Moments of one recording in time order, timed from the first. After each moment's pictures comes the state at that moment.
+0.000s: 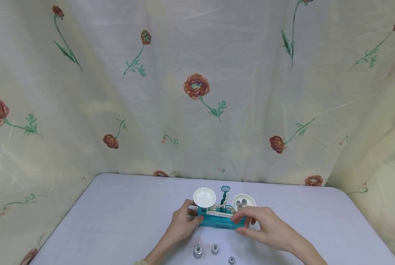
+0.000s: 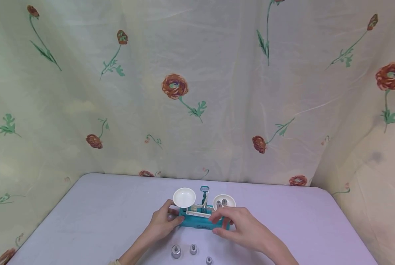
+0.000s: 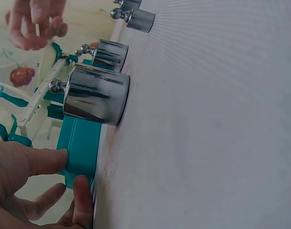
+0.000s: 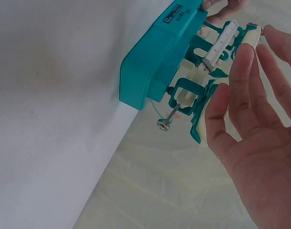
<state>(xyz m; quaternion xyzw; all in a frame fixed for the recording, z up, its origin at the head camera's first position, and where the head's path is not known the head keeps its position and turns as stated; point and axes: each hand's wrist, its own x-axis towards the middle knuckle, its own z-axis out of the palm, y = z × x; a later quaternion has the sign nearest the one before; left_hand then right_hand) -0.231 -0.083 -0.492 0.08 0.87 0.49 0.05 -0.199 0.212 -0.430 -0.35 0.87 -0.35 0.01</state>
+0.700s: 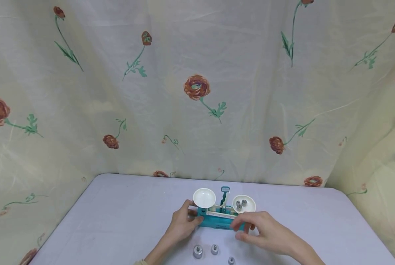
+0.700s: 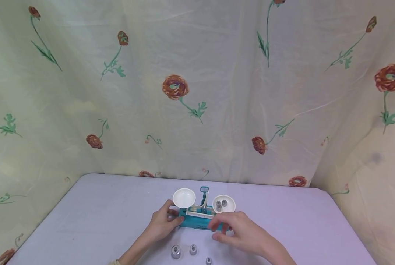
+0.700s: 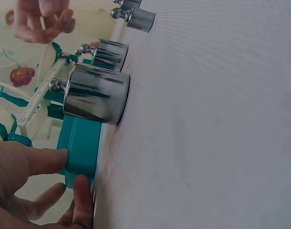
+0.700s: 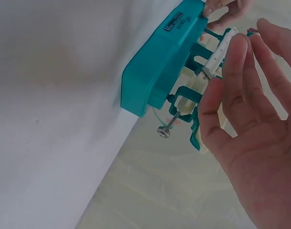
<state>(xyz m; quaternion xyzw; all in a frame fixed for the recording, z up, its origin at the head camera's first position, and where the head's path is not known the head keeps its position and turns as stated) -0.232 -0.083 -0.492 0.08 0.86 0.49 0.05 -0.195 0.211 -0.430 -0.36 0.86 -0.35 0.08</state>
